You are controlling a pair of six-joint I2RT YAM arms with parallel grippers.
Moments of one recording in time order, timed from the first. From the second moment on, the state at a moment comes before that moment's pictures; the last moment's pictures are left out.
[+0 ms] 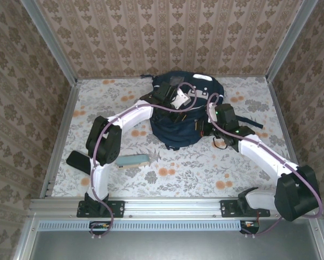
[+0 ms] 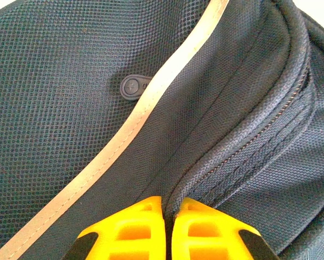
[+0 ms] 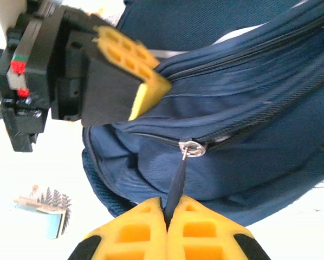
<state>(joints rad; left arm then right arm) -0.68 2.07 1.69 -0.50 0.40 0.13 0.36 1.28 0.84 -0.26 -0.26 0.38</state>
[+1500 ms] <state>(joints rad) -0.65 1.93 1.49 -0.28 0.48 -0.02 0.26 1.55 0.96 -0.01 -0.41 1.17</state>
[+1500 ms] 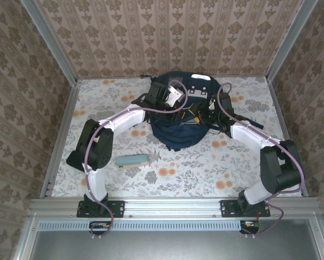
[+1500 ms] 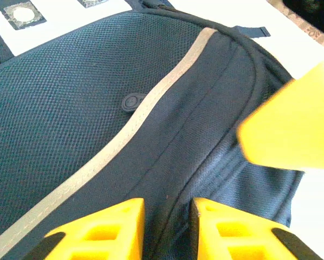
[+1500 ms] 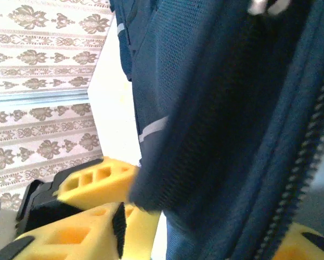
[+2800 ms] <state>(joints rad) -0.67 1.81 1.21 -0.12 0.58 -0.43 0.26 1.58 0.96 0.09 -0.48 1.19</state>
